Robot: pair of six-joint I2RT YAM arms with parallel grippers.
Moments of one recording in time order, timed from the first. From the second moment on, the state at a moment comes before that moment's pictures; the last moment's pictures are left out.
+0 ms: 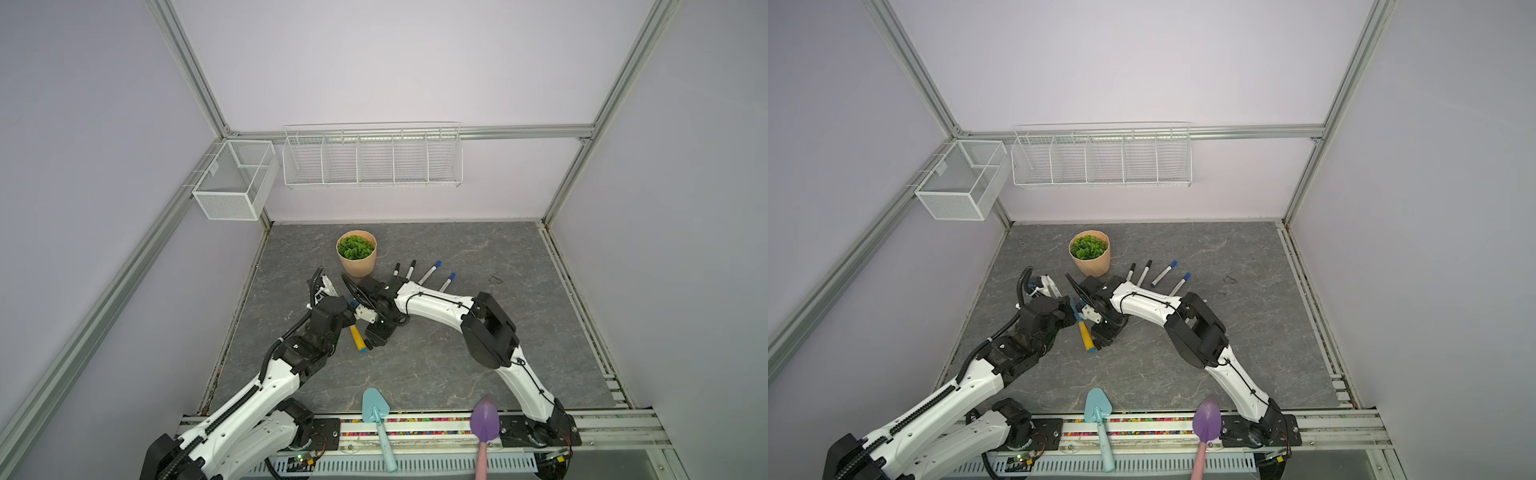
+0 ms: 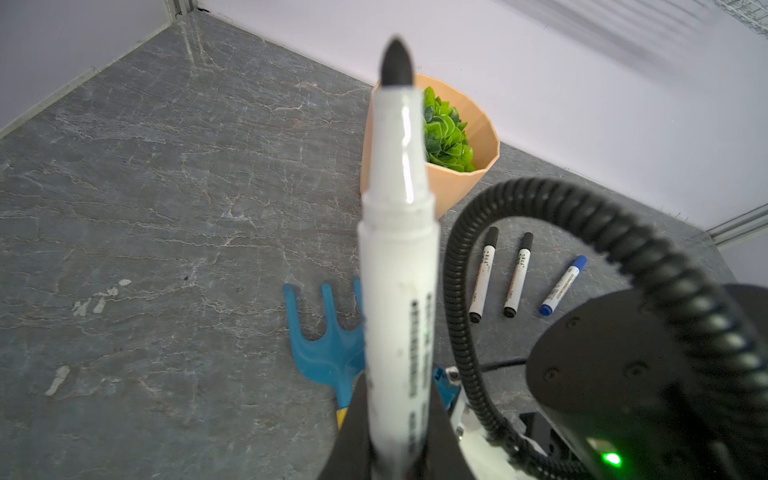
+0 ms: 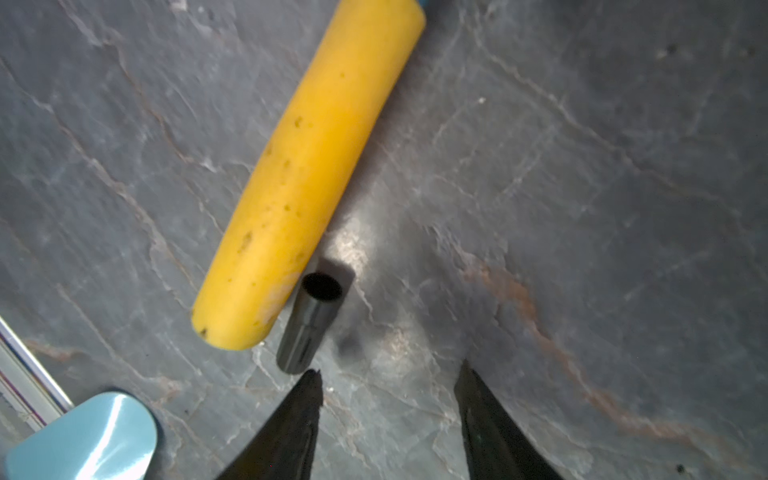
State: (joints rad) left arm -0.62 0.88 0.57 -0.24 -0.45 -0.65; right arm 1.00 2.34 1.94 -1.04 -0.18 -0.08
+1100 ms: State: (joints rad) left arm -0.61 0.61 0.57 -0.39 -0.51 -0.67; right arm 1.10 2.42 2.08 -1.08 -0.13 -0.16
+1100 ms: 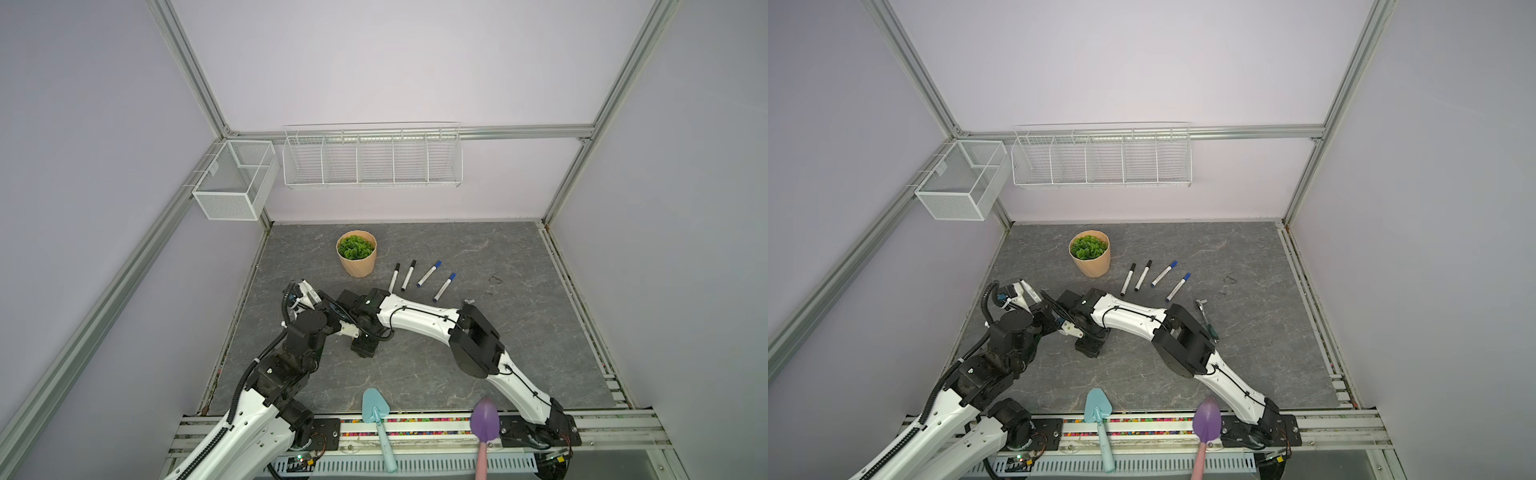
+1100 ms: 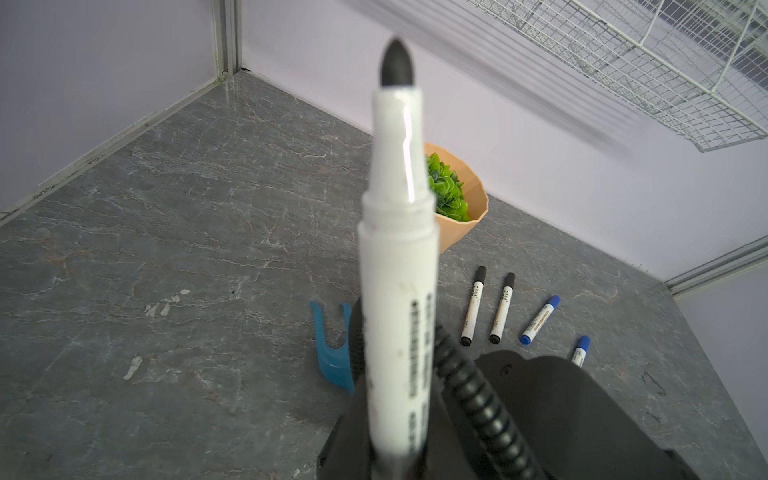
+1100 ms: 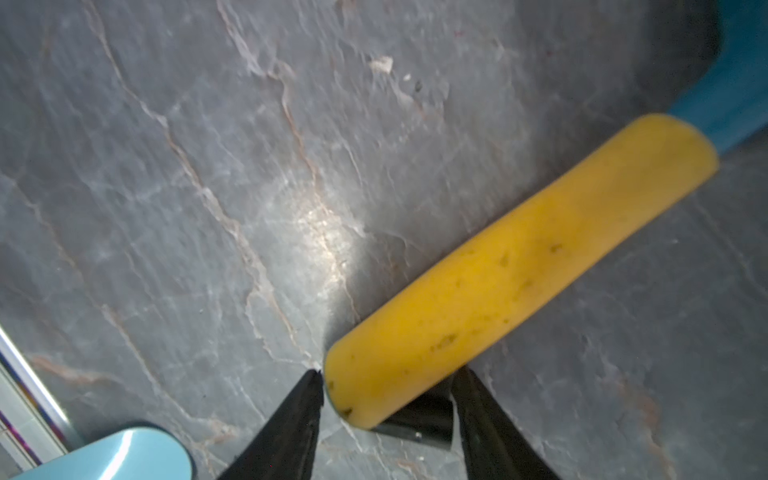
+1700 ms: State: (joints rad) left arm -0.61 0.65 0.56 -0.36 -0.48 -0.64; right arm 1.03 2.27 1.81 -0.96 -0.02 -0.10
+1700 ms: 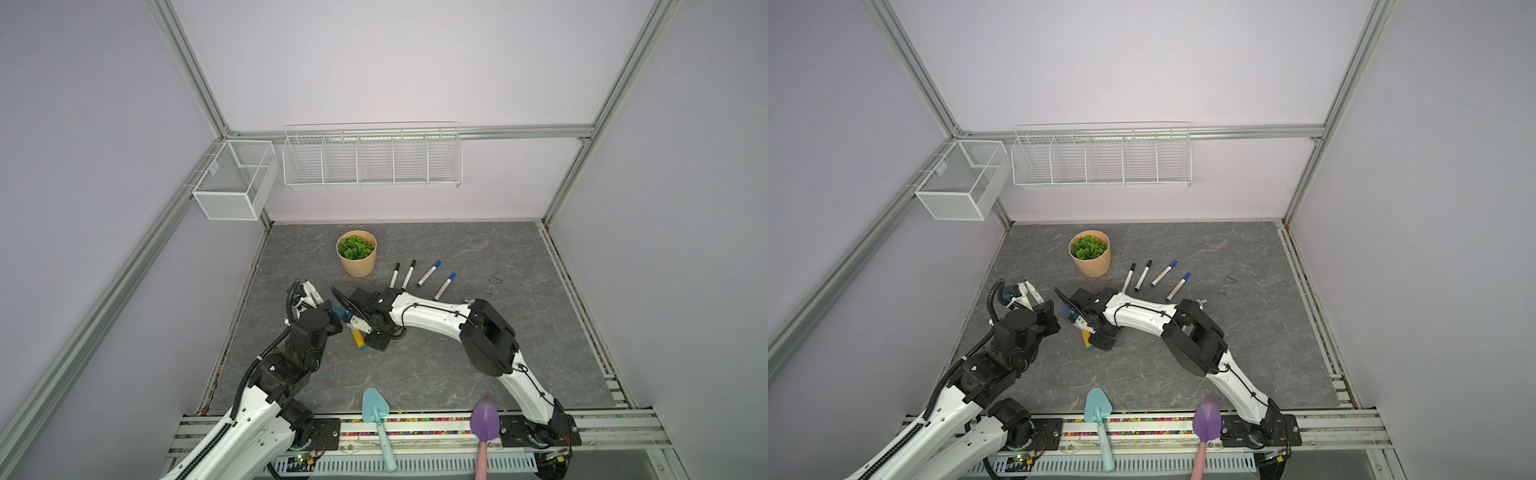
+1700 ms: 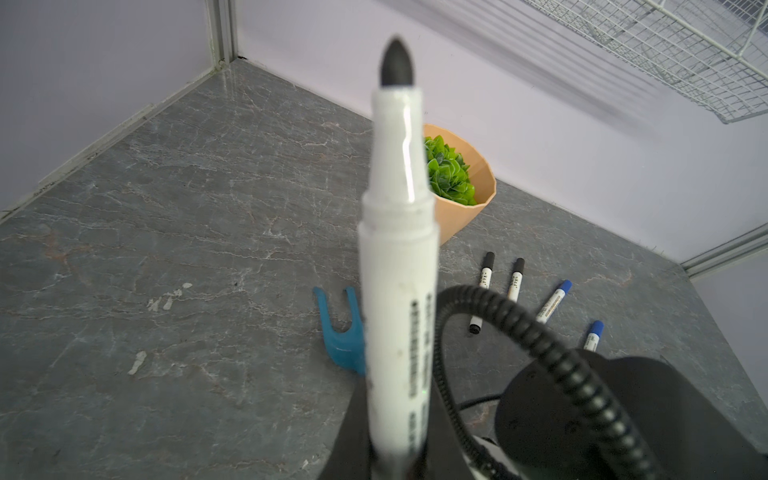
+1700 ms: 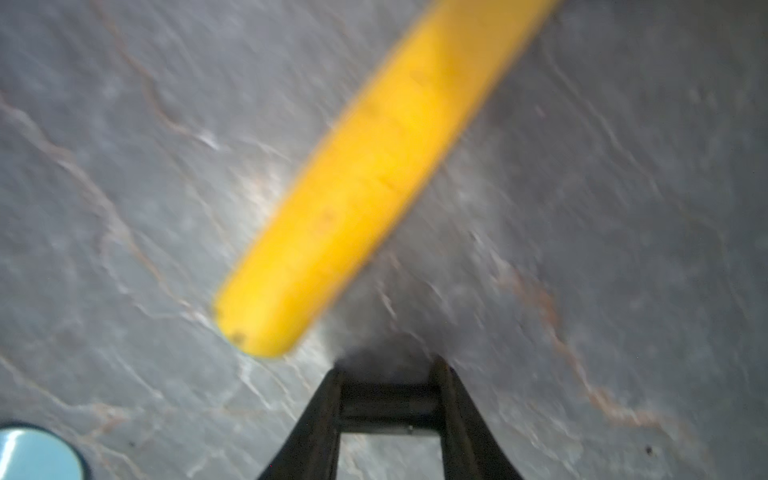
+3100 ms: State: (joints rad) left arm -0.61 0.87 0.52 -0.11 -0.34 -0.58; right arm 0.53 1.94 1.28 -0.86 -0.41 0.47
